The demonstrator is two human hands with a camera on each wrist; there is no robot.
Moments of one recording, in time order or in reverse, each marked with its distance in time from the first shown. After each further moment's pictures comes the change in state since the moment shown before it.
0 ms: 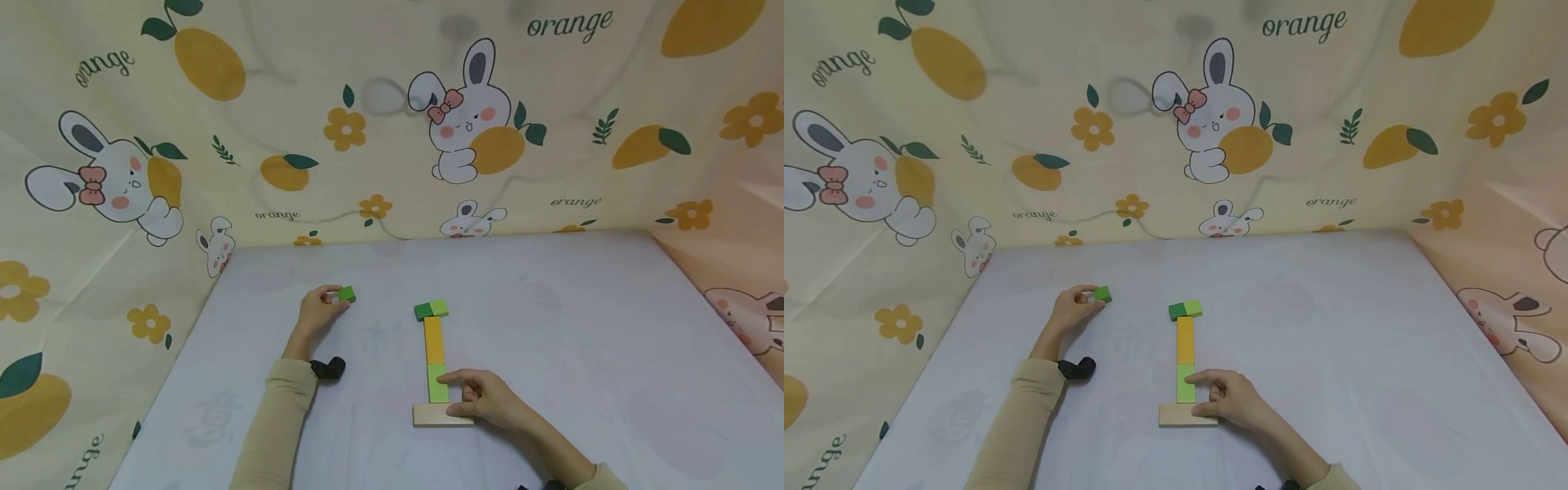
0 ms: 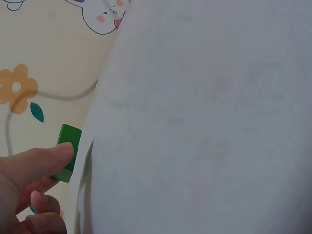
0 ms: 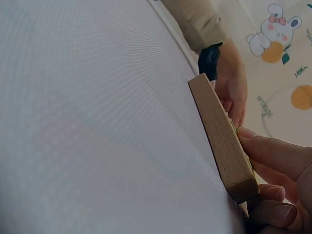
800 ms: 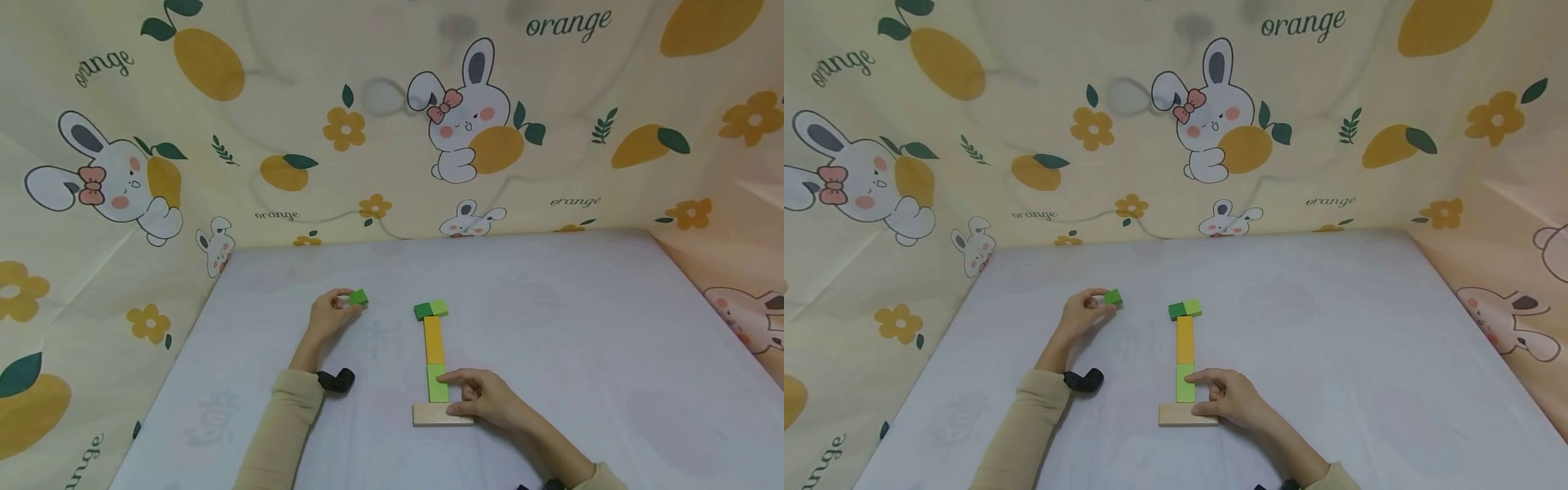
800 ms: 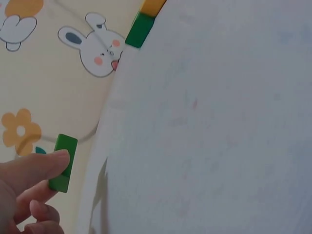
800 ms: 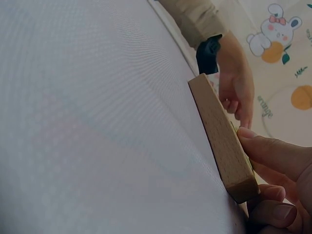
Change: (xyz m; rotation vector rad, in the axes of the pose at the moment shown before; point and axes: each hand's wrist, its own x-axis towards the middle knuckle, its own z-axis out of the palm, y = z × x) left_hand -0.020 0.022 0.016 -0.063 0.013 0.001; right_hand 0.000 0.001 0.000 0.045 0.007 -0.031
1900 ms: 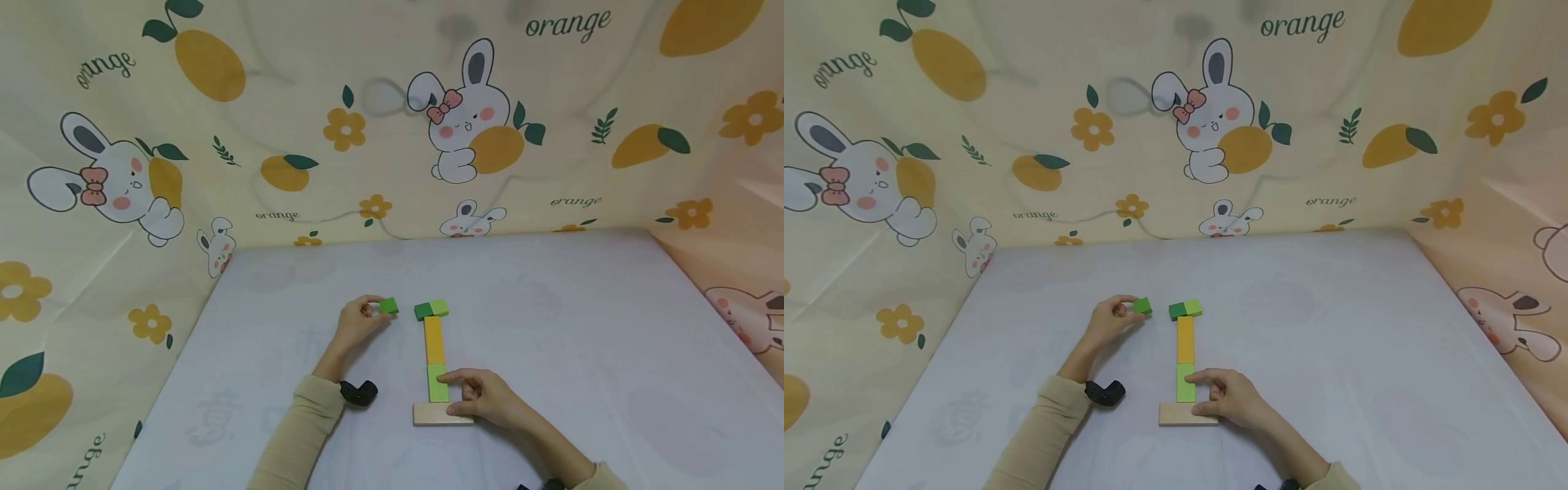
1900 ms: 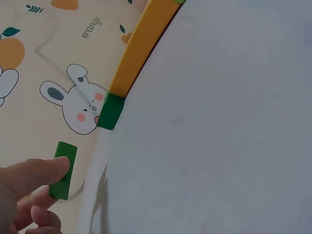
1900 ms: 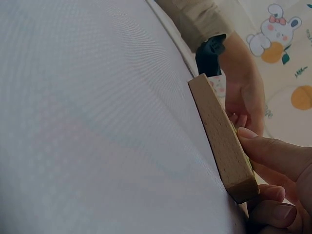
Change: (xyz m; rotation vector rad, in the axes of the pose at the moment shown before) left_hand -0.017 0.027 0.040 -0.030 -0.090 0.106; right_hand 0.001 0.001 -0.001 -0.007 -0.006 0.005
